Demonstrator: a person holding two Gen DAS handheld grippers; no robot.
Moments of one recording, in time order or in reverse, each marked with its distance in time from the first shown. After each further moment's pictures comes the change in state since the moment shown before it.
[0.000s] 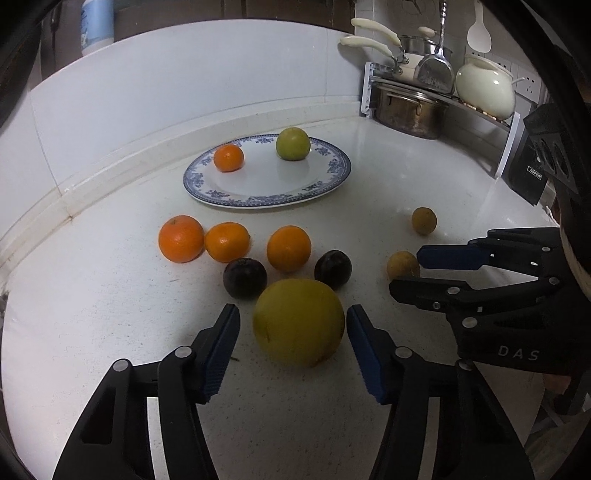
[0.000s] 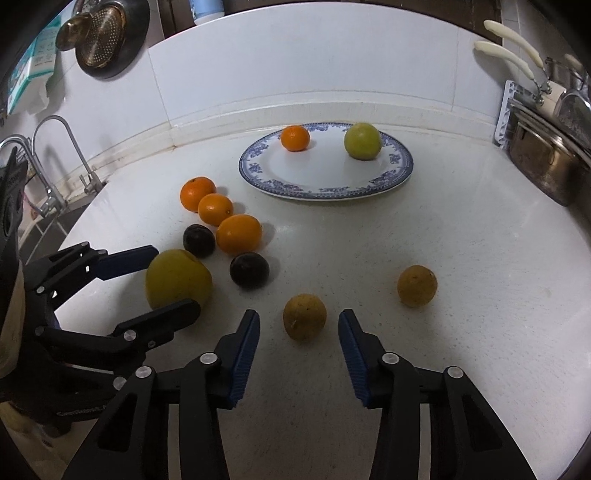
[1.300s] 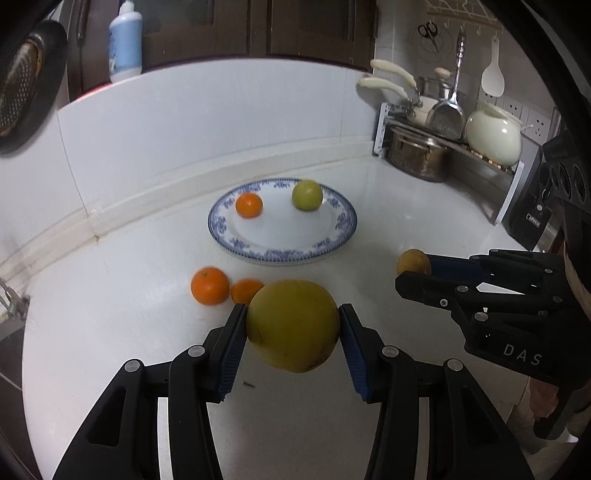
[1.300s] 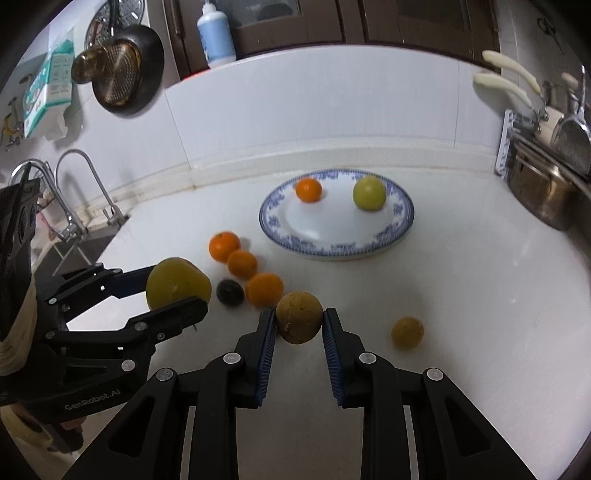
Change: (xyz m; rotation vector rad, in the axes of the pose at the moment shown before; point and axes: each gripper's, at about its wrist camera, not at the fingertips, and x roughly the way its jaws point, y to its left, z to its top) left arm -0.051 0.007 0.040 -0.069 -0.089 0.035; right arm -0.050 0.003 0.033 0.006 -0.135 0.051
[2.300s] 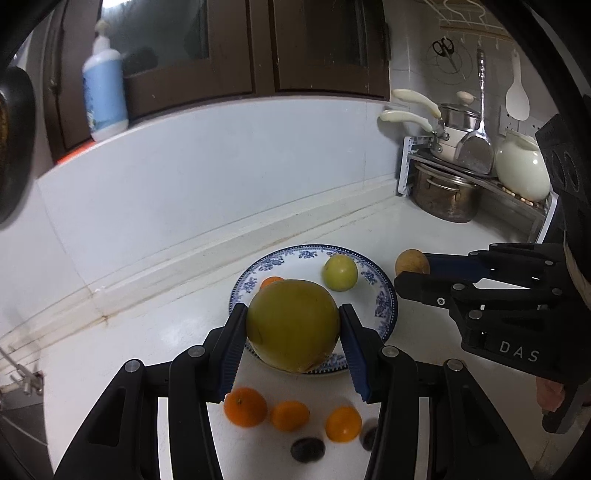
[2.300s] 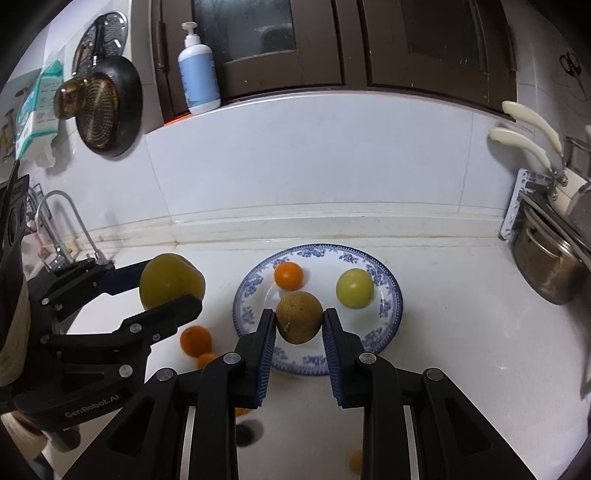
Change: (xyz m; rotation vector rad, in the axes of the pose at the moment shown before) left arm 0.049 0.023 0.090 0.053 -0.080 0.050; right arm 0.038 -0.028 0.092 -0.046 -0.082 -0.014
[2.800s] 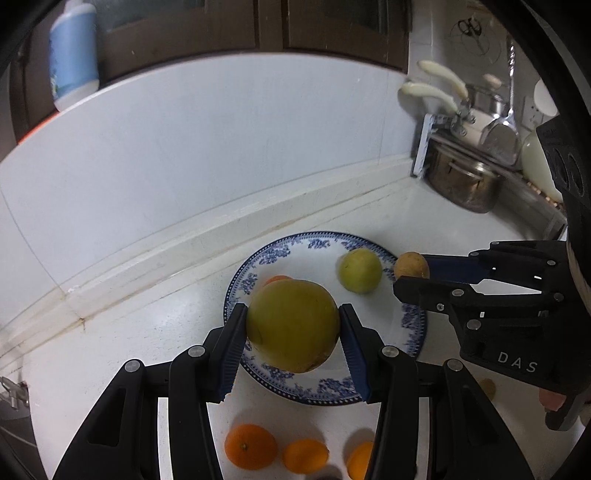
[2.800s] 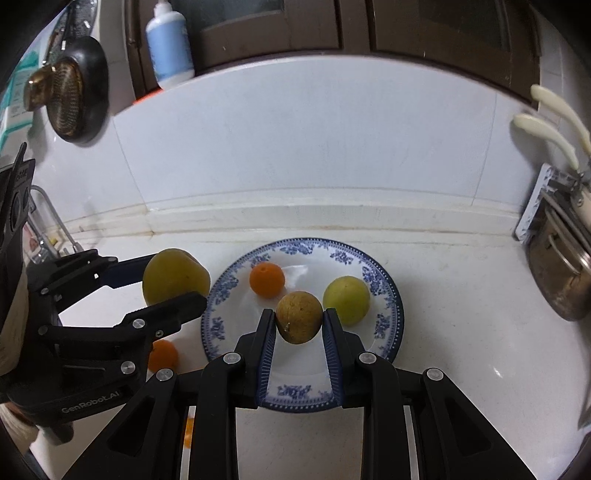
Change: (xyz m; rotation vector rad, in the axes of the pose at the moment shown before) left arm 0.068 0.016 0.016 -0.014 0.118 -0.015; right arm 0.064 -0.020 0.025 -0.008 0.122 -0.001
